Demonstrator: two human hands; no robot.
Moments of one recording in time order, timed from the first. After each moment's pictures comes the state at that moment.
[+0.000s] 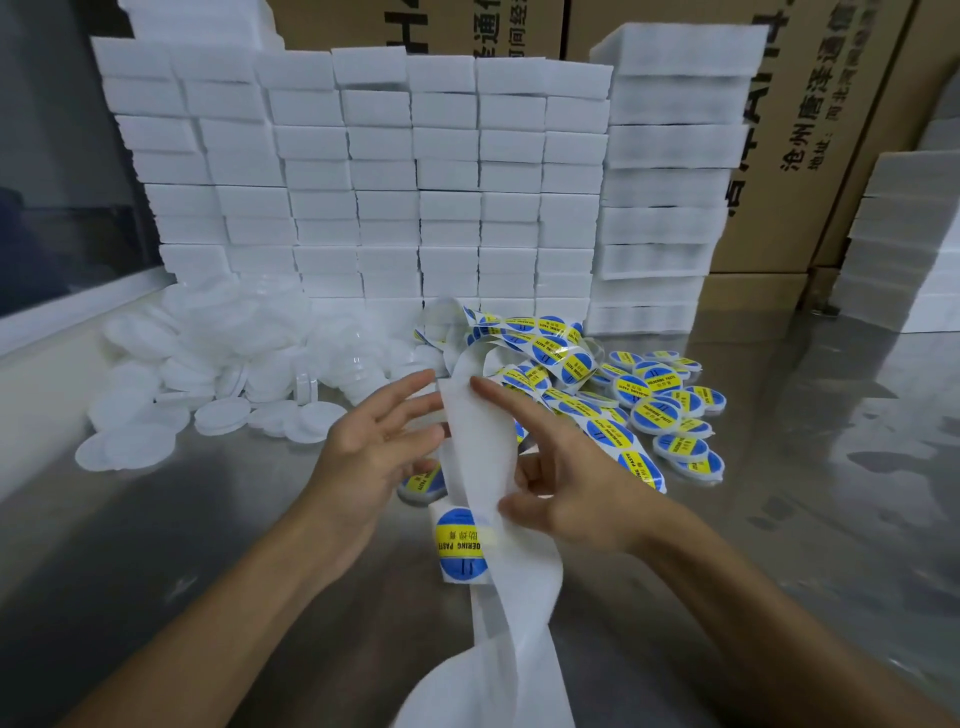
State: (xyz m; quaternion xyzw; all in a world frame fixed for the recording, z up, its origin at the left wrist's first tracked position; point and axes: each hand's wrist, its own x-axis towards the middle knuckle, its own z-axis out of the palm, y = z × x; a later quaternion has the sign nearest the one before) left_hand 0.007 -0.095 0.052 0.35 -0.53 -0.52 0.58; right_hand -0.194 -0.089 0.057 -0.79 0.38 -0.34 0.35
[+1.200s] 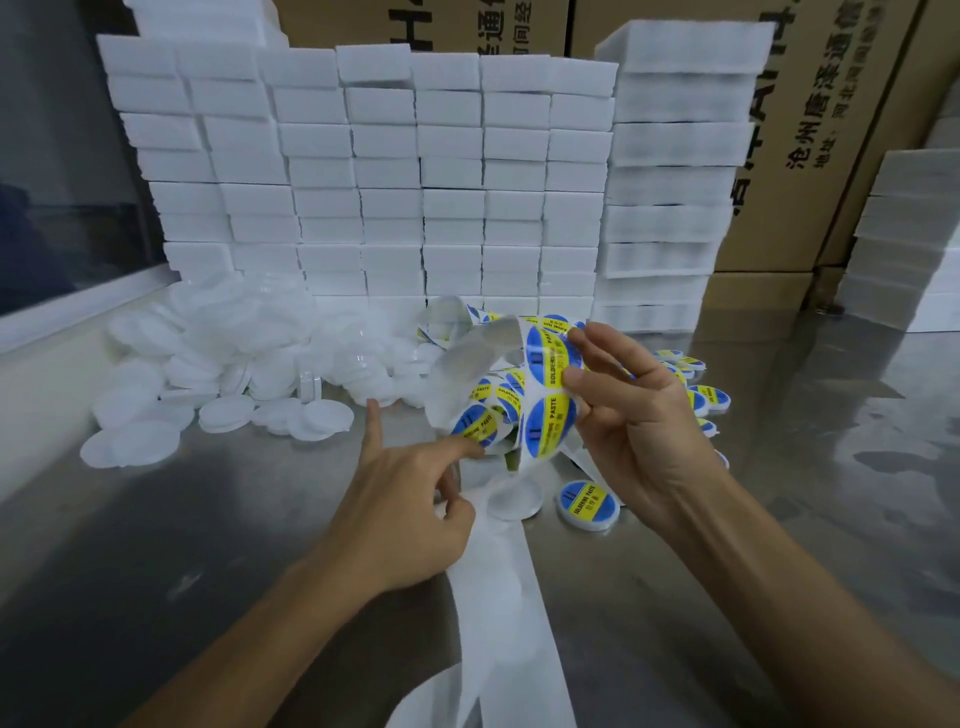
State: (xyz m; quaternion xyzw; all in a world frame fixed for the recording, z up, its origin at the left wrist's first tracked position) left_hand -0.005 -0.081 0.039 0.50 -0.80 -0.05 0.34; right_hand -0.202 -0.094 0.085 -0.41 0.20 -0.68 0.58
